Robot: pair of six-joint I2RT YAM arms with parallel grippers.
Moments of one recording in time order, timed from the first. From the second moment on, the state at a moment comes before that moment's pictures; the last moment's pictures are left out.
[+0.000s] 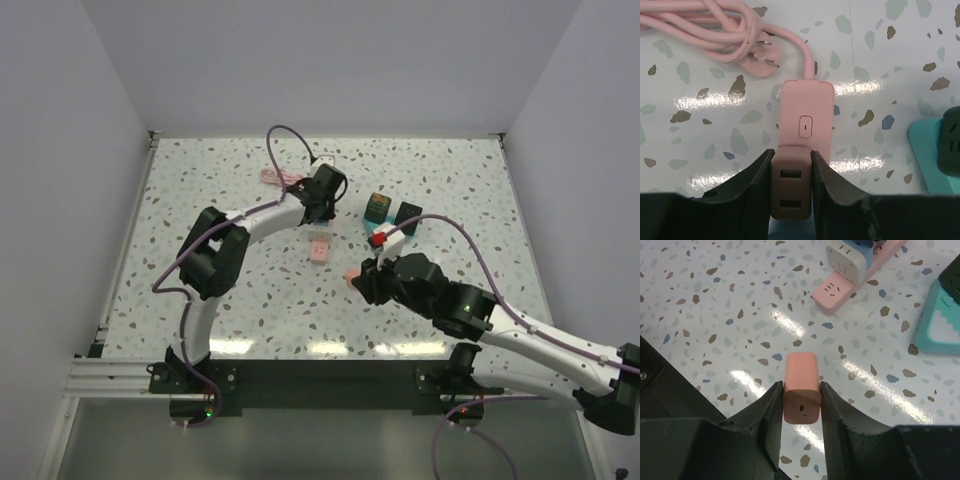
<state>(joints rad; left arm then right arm) -0.67 2.11 1.58 -0.34 -0.38 -0.49 1.04 0.83 0.72 -0.38 0.27 0.33</state>
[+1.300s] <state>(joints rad) -0.38 1.37 0.72 0.19 -0.08 -0.31 0.82 1.93 1.67 -0.81 0.05 0.50</state>
